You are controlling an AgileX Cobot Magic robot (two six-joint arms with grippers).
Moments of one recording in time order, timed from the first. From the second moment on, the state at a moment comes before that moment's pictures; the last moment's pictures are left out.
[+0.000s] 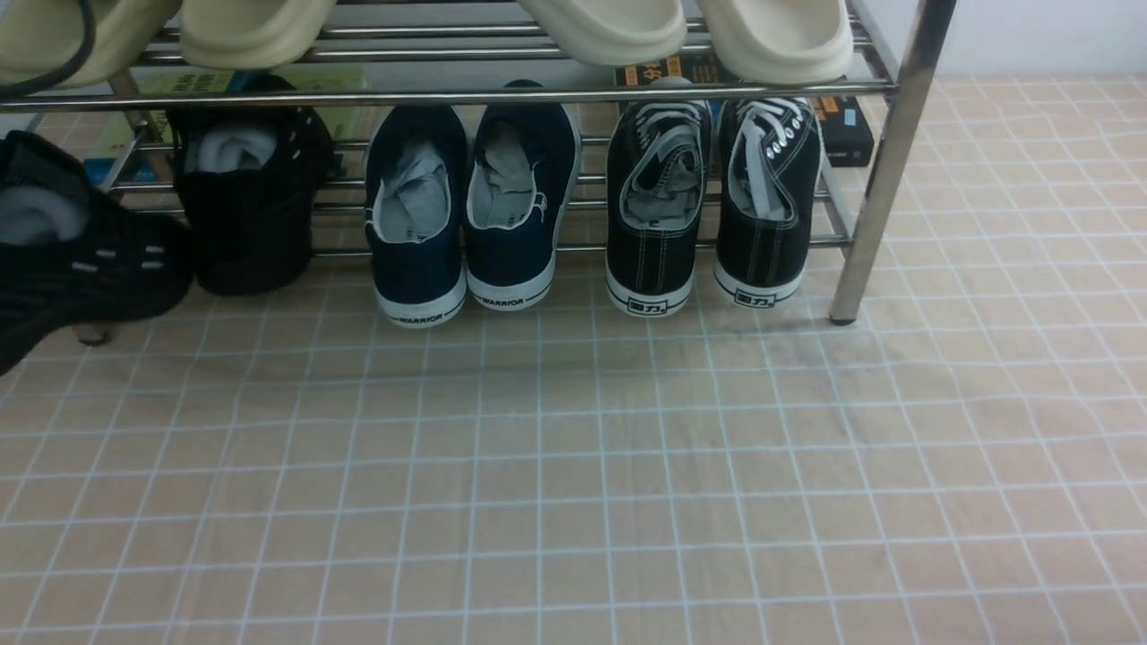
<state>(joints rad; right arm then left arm) -0.04 -0.01 0.01 0.03 0.39 0.01 0.24 1.31 -1.34 0.04 1.00 -0.45</state>
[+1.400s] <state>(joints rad) -0.04 -0.01 0.01 0.03 0.39 0.01 0.24 0.91 -0.73 -0.31 0.66 -0.51</state>
